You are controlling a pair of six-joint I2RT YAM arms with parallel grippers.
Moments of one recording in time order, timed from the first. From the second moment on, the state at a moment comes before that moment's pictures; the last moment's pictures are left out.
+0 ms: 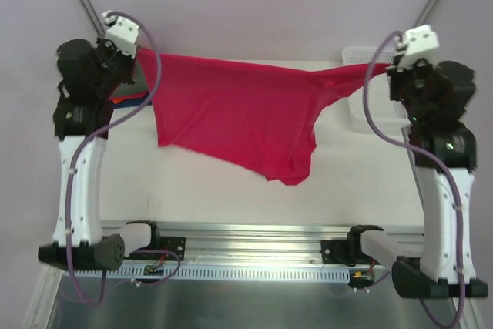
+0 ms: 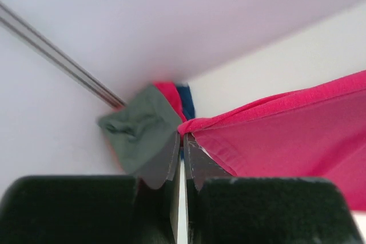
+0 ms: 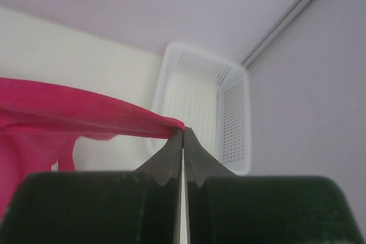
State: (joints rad) left arm 0.03 1.26 1.59 -0.54 0.20 0.42; right arm 0.06 1.12 1.54 -0.63 0.02 -0.37
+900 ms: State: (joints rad) left arm 0.04 1.62 2.02 -0.68 0.21 0.44; right arm -0.01 1.46 1.86 -0.57 0.02 -0.33
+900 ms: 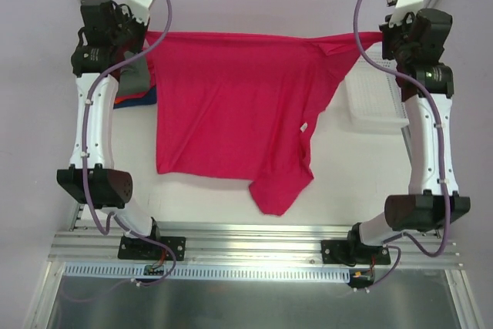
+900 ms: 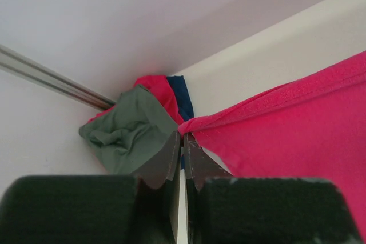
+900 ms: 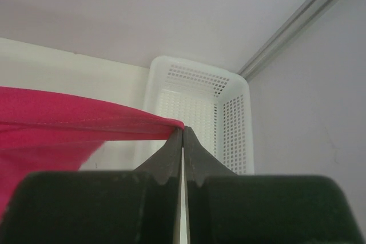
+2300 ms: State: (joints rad) left arm 0.07 1.25 1.63 -0.72 0.26 0.60; right arm -0.04 1.09 1.57 -0.61 -0.06 -0.54
